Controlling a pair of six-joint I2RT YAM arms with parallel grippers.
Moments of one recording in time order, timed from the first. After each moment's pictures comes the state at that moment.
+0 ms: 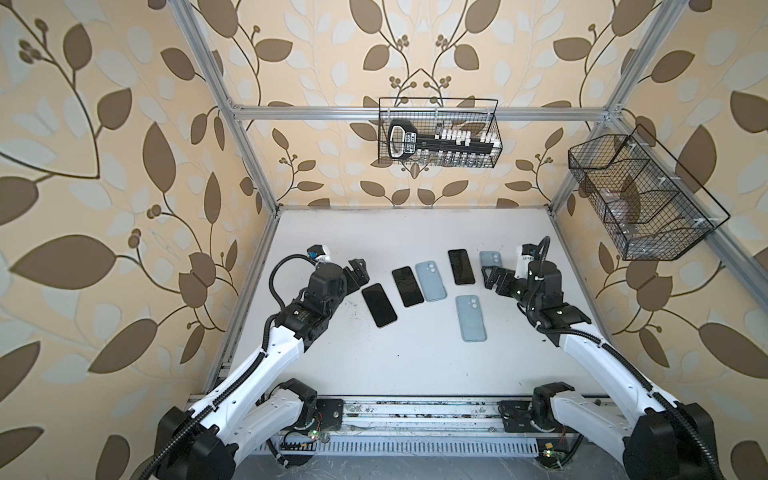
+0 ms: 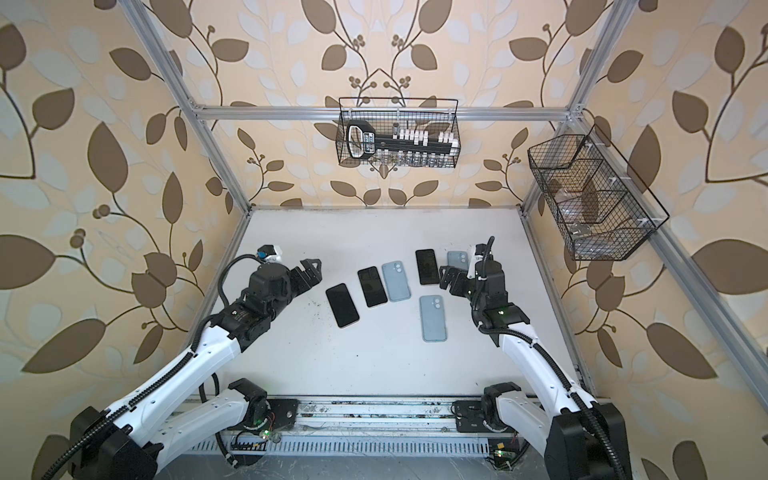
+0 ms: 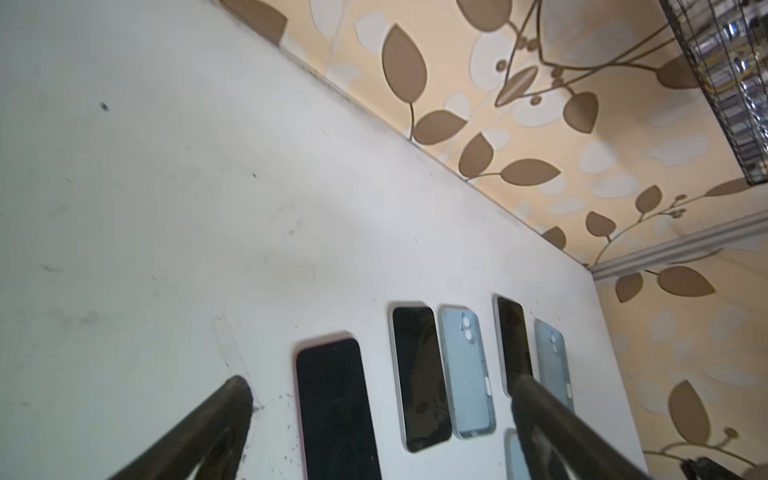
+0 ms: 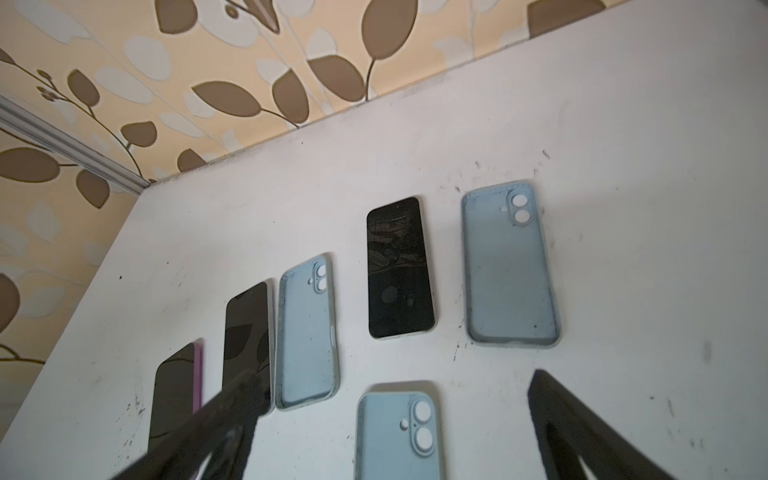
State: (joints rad) left arm -0.39 0.97 0.75 -0.26 -0.25 -0.75; right arm 0.14 1.04 0.63 -0.10 -0.03 0.38
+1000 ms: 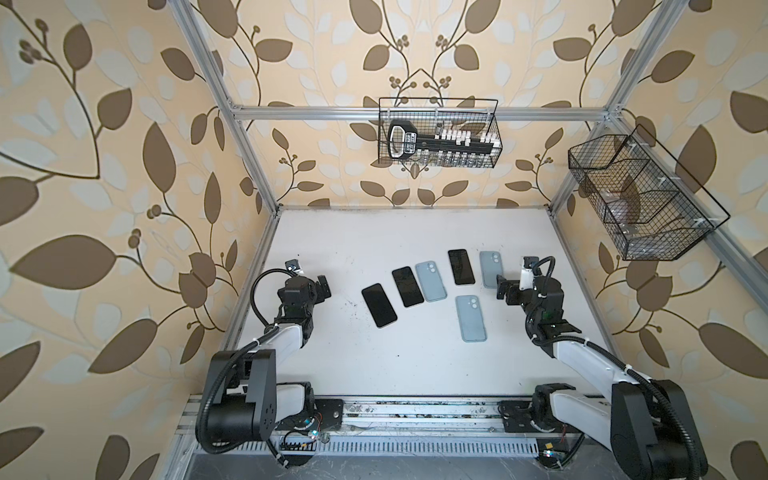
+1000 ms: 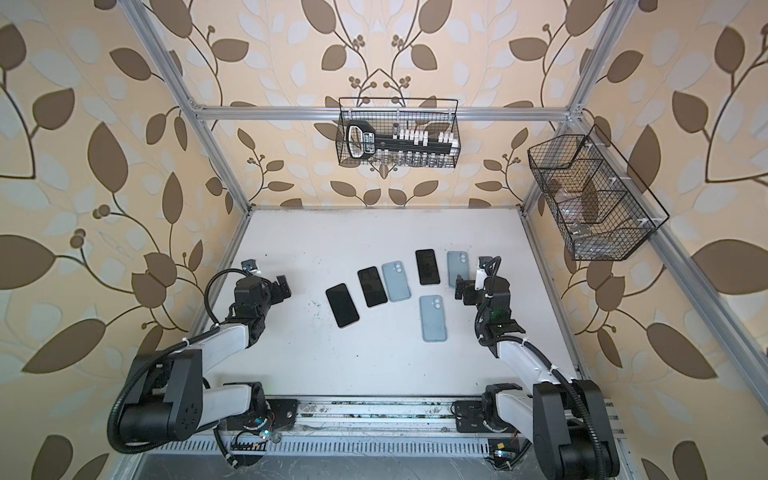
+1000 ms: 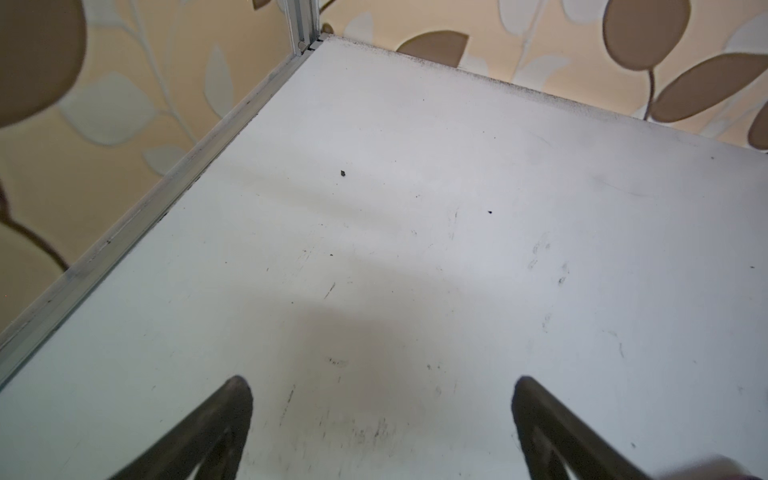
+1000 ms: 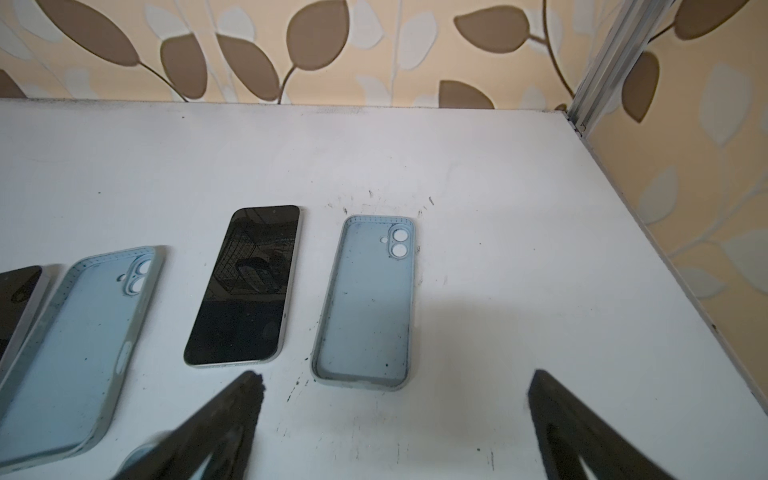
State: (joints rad) left arm 0.07 1.29 0.35 0.44 -0.16 -0.23; right arm 0.04 1.12 0.35 0.38 0.10 -0.01
